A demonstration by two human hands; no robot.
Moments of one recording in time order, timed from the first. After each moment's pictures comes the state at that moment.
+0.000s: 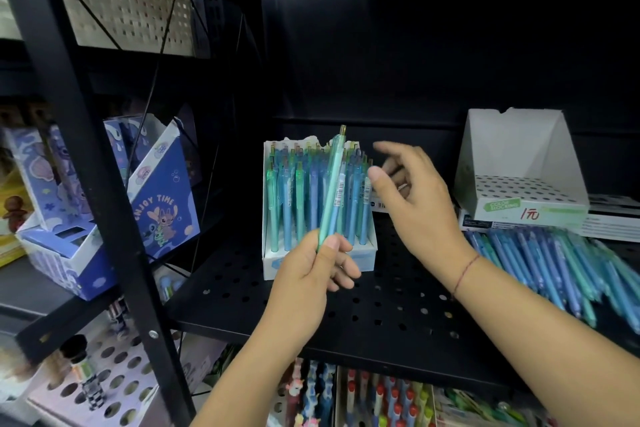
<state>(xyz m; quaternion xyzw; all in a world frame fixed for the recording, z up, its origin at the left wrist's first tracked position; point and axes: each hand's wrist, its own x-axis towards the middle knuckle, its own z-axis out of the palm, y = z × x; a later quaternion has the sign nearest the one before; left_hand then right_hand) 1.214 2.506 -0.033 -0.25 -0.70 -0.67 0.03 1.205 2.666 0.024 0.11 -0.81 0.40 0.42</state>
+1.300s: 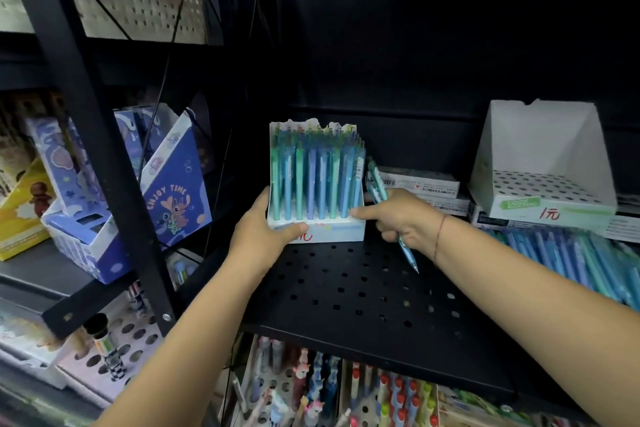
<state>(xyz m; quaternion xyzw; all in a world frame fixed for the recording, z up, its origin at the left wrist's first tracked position) 1.138 2.464 -0.026 -0.09 -0.81 -0.58 0.06 1.125 2.680 -0.006 -0.13 -0.79 0.60 -0.01</state>
